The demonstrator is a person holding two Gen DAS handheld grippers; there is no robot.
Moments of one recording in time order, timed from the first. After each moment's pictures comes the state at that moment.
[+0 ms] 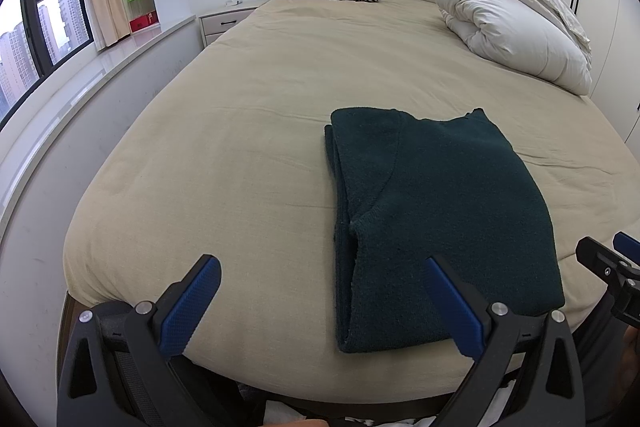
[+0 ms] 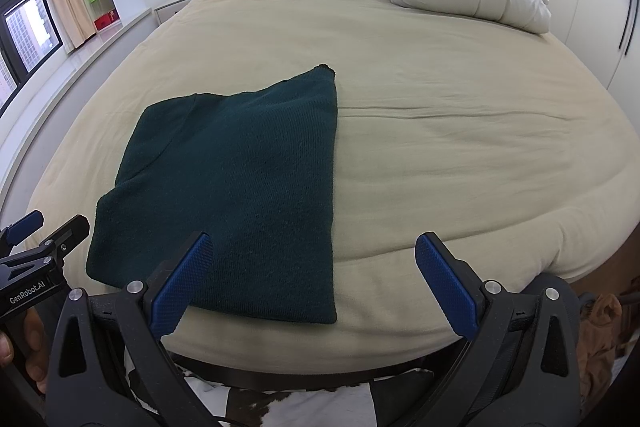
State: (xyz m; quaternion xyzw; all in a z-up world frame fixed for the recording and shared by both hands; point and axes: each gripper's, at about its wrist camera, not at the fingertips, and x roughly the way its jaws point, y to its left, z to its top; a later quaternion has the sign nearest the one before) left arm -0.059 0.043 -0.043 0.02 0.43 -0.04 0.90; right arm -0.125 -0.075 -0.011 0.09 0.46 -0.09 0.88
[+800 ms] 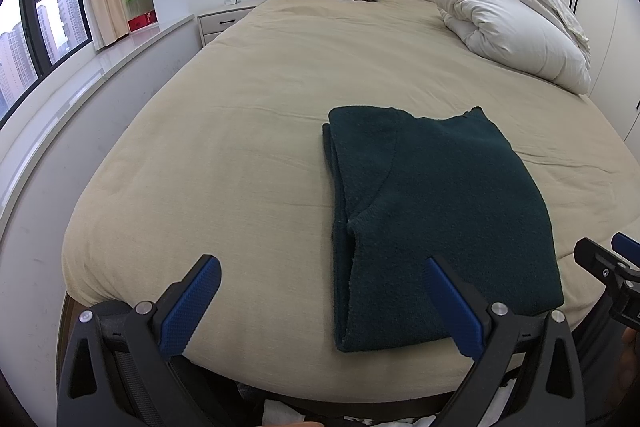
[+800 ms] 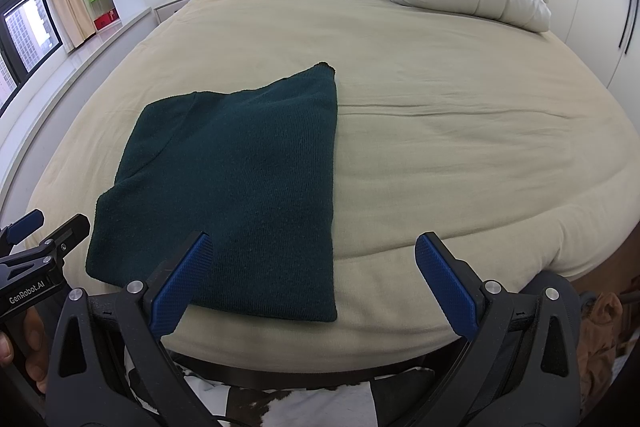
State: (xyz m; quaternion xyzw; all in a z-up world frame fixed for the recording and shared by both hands) left arm -0.059 0.043 -0.043 0.02 0.44 -0.04 0.90; right arm -0.125 -0.074 -0.012 0.09 0.46 -0.09 0.88
